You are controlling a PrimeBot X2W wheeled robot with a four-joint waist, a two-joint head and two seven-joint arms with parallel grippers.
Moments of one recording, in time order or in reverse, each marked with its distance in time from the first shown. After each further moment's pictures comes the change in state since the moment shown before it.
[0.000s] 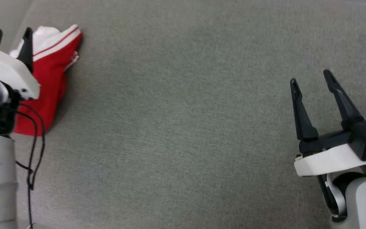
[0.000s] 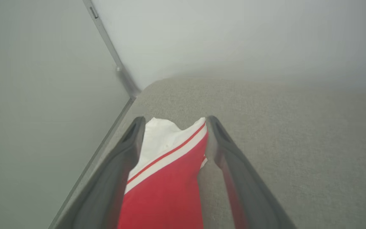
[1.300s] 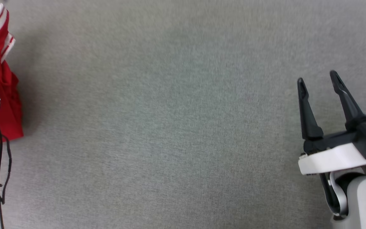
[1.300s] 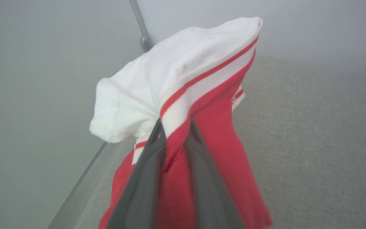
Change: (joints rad) left arm -0.075 0.182 -0.020 0.339 -0.090 0.039 0.015; right arm -0.028 0.008 -0.039 0.070 0.013 0.000 -0.062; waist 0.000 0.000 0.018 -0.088
